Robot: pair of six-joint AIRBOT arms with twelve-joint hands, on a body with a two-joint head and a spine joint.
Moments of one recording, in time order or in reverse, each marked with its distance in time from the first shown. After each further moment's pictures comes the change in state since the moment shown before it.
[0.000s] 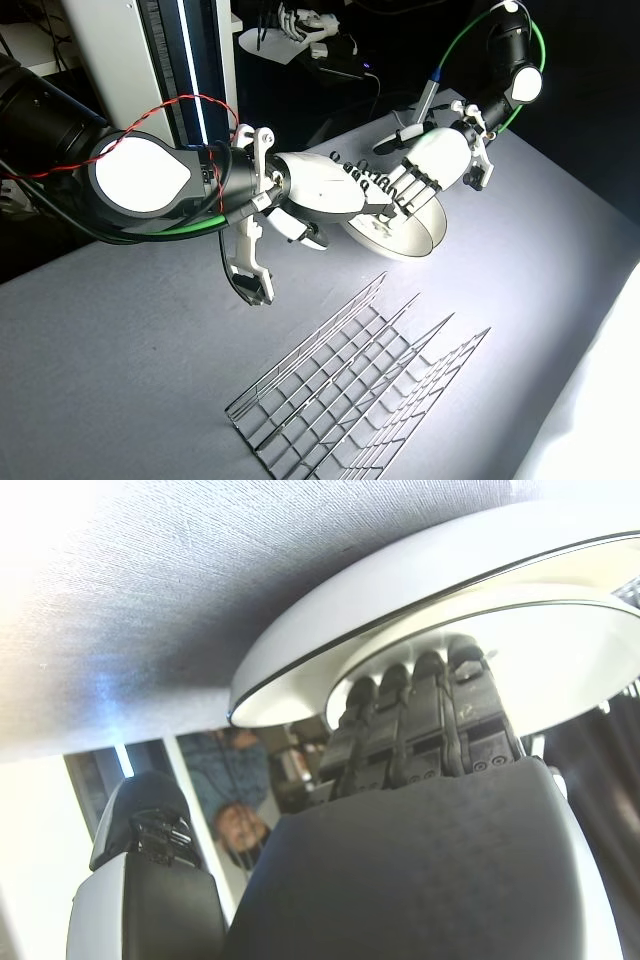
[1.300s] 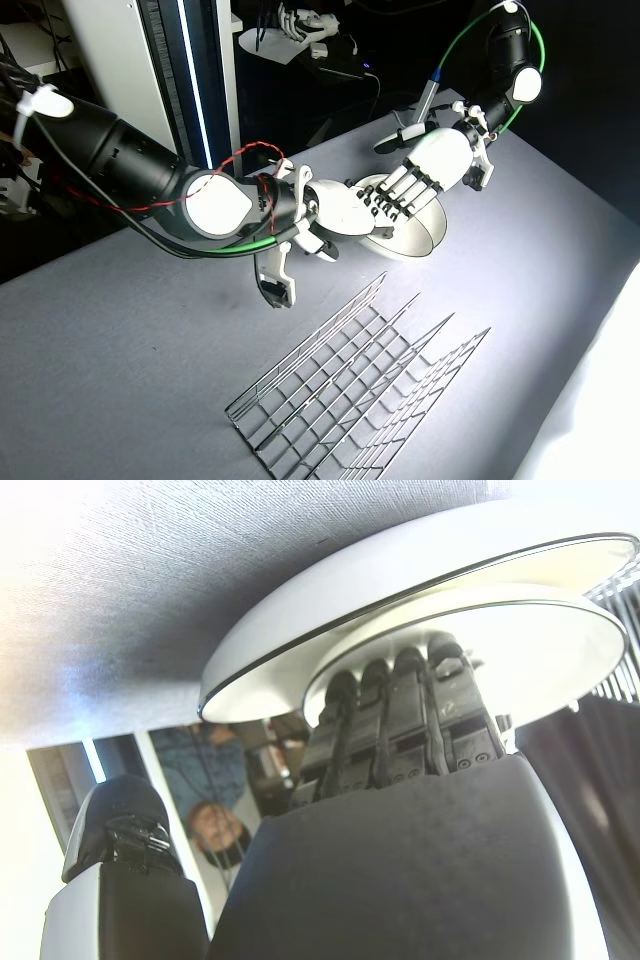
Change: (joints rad) left arm -0.003 -0.002 -0.001 -0.052 0.011 -0.013; right arm -0.061 -0.222 0.138 0.024 -0.095 0.008
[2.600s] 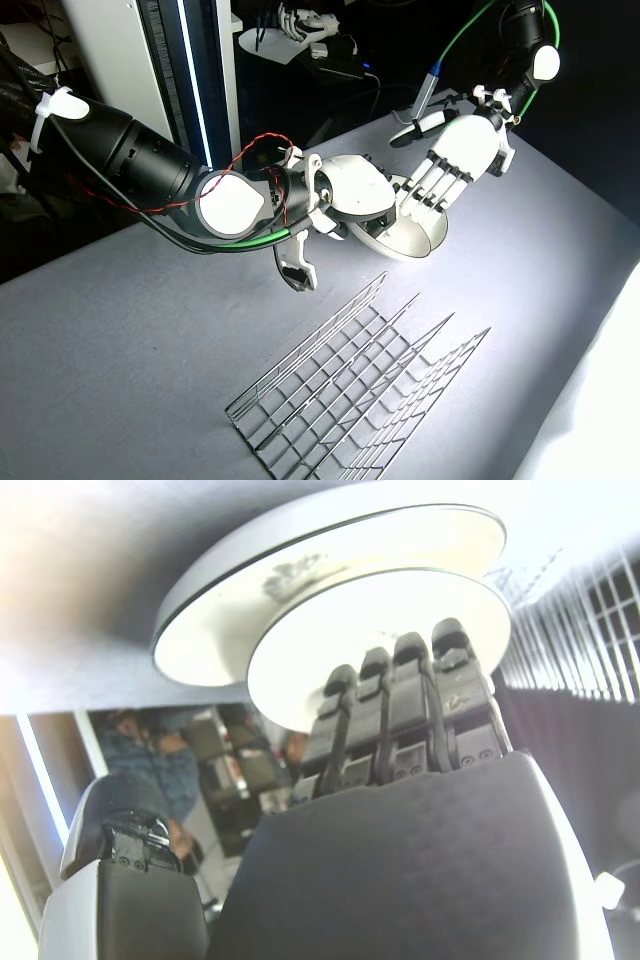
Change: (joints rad) left arm -0.068 0.135 -0.042 -0.031 0.037 -0.139; right arm 0.037 -0.011 0.001 0.065 0.080 -0.007
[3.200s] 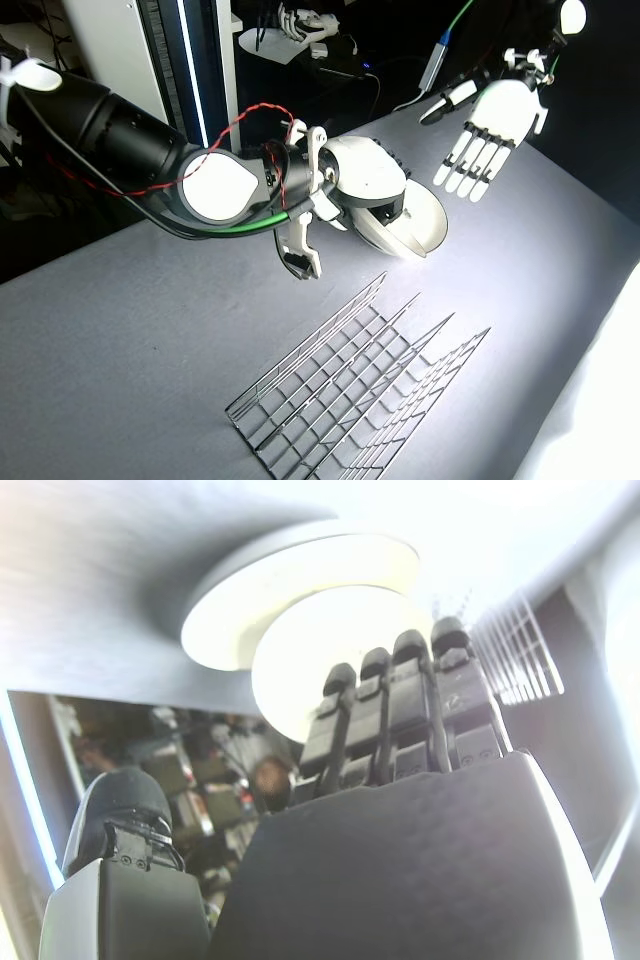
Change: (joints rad) left arm -0.010 0.204 -0.072 0.023 0.020 -0.017; right arm 0.072 0.085 -0.095 0.123 0.017 0.000
